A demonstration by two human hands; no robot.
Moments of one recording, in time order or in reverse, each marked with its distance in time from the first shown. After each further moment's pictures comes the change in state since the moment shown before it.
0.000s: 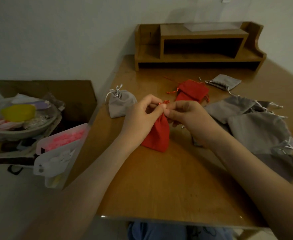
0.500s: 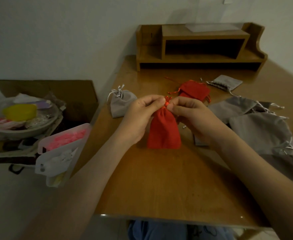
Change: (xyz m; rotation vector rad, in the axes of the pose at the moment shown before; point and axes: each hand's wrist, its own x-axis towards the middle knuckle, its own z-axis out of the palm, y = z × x) left_hand 0.004 0.011 -0.004 -0.534 -0.089 -0.234; right_hand 0.000 -0.002 -0.006 0.169 -0.095 -0.010
